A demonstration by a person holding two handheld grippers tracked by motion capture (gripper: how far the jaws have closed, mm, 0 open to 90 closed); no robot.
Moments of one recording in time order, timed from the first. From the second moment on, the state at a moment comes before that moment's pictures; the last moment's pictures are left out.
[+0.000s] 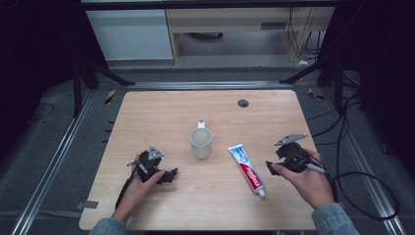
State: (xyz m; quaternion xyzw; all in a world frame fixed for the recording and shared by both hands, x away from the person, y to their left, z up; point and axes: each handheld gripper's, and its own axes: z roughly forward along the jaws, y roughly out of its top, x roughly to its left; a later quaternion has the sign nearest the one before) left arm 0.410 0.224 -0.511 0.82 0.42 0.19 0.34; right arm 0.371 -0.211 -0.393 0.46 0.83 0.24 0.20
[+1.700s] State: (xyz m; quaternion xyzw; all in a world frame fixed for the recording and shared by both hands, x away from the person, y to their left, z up) left arm 0.409 0.224 -0.511 0.82 0.42 0.19 0.34; right arm 0.438 -0.134 -0.453 0.50 0.85 0.16 0.06
